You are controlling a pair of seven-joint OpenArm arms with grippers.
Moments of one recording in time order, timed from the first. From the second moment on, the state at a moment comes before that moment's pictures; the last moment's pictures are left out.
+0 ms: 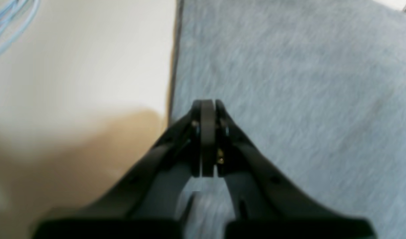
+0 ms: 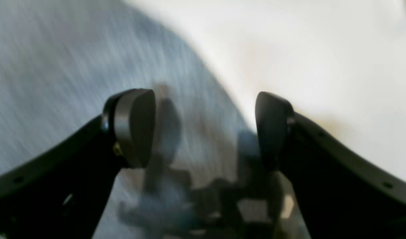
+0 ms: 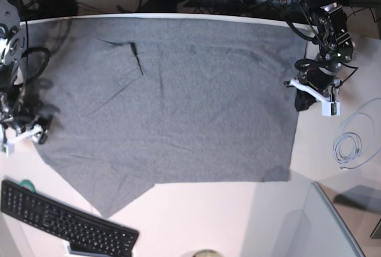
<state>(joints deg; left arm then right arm) 4.2 -10.8 -30.6 66.4 -8.0 -34.8 15.4 27.9 22.2 21.3 14.3 4.3 22.2 -5.9</state>
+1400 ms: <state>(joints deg) 5.2 -11.7 -30.6 65.9 -8.2 -34.7 15.1 8.3 13.4 21.7 67.9 4.7 21.8 -43.4</state>
